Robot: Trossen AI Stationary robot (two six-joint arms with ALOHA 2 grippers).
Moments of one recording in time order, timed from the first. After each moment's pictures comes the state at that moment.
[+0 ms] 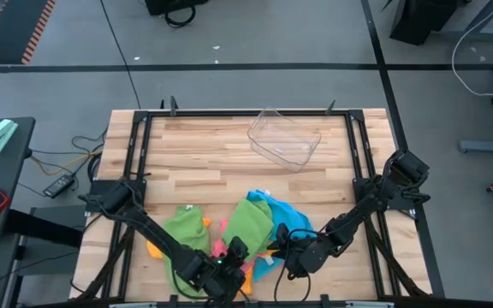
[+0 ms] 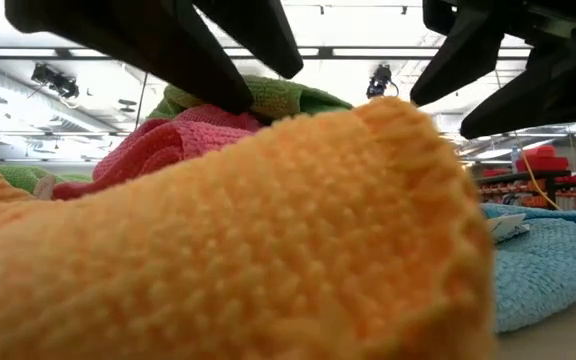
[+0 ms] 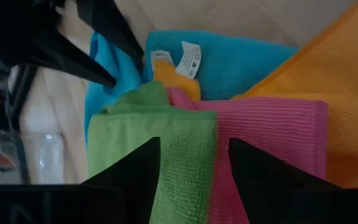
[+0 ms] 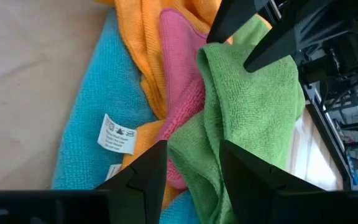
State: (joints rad) left arm -0.71 2.08 1.59 -0.59 -0.68 0.22; right arm 0.70 1.75 0.89 0.14 0.54 -0.50
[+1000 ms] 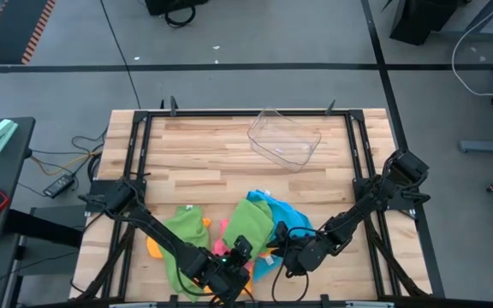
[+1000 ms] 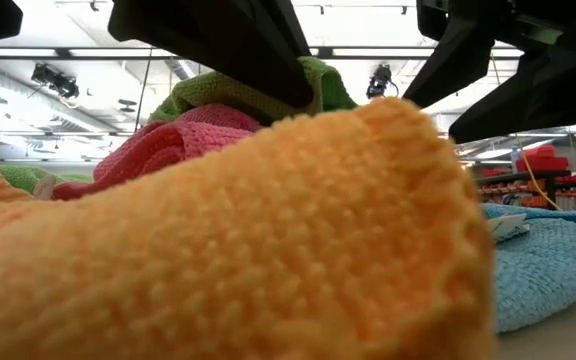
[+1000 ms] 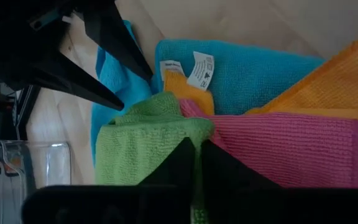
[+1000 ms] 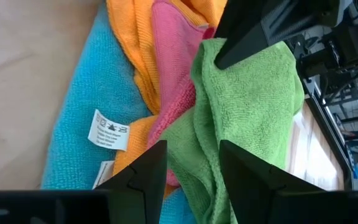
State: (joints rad) left arm -0.68 2.10 1.59 -0.53 -0.68 0.26; right arm 0.68 1.75 0.89 0.14 0.54 -0.49
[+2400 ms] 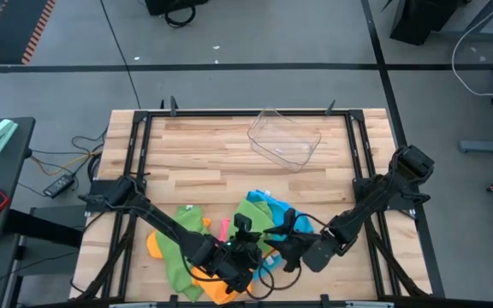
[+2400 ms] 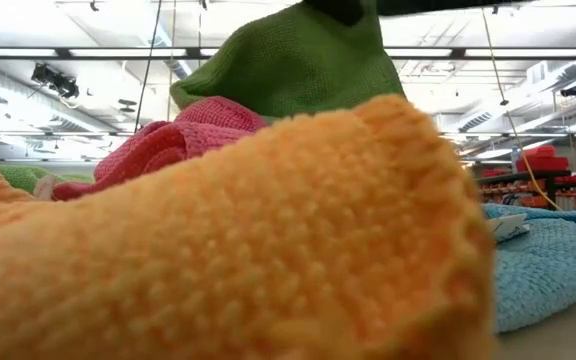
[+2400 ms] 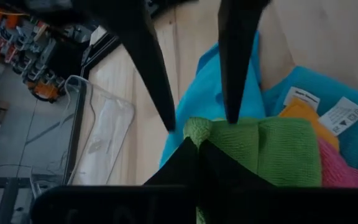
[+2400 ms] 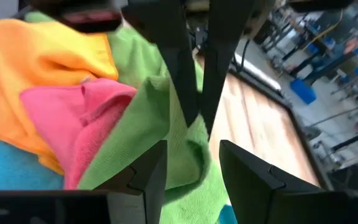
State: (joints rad) left arm -0.60 2.07 1.75 -0.67 -0.88 -0.02; right arm 0.69 1.68 0.97 0.10 0.82 -0.13
